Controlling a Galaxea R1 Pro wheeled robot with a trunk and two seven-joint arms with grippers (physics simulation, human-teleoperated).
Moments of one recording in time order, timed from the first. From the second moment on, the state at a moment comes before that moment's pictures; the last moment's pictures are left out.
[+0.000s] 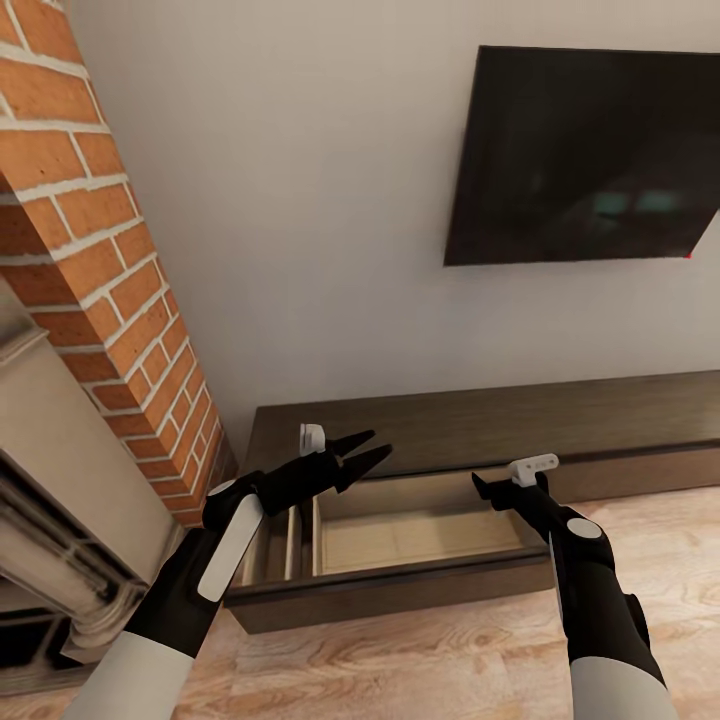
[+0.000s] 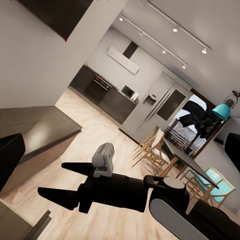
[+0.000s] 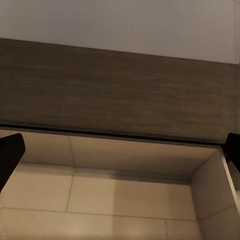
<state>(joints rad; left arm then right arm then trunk) -0.58 -0.04 -0.23 -1.30 0.61 0.43 -0.87 -0.52 0.09 -0.44 -1.24 0.51 0.22 0.54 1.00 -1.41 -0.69</state>
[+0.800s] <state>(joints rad) -0.58 -0.04 -0.23 -1.30 0.61 0.43 -0.87 -0.52 0.09 -0.44 -1.24 0.51 0.22 0.54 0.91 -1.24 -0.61</state>
